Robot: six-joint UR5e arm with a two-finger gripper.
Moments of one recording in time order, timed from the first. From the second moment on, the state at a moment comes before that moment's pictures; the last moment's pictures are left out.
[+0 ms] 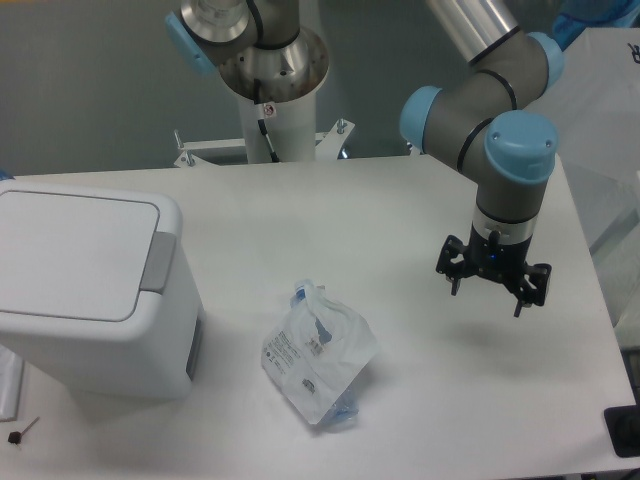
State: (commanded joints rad) arm 2.72 -2.00 -1.59 -0.88 1.48 1.18
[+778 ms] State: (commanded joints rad) arm 2.70 -1.99 -1.58 -0.86 1.25 0.71
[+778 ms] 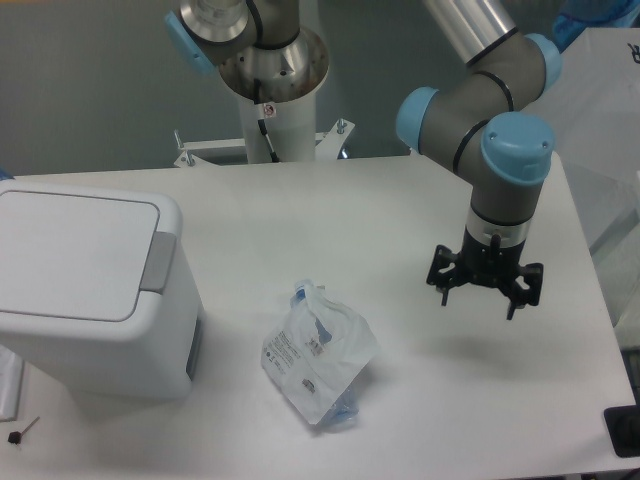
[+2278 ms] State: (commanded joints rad) arm 2.45 -1.72 -1.61 -0.86 0.92 0.29
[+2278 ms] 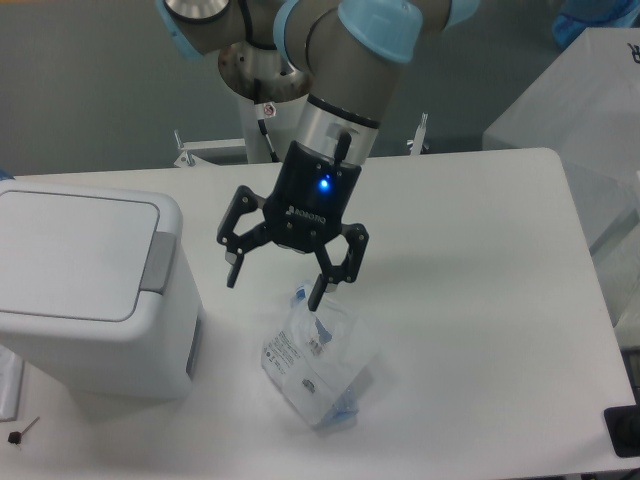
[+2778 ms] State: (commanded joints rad) arm 2.39 -1.65 -1.70 -0.86 0.92 0.31
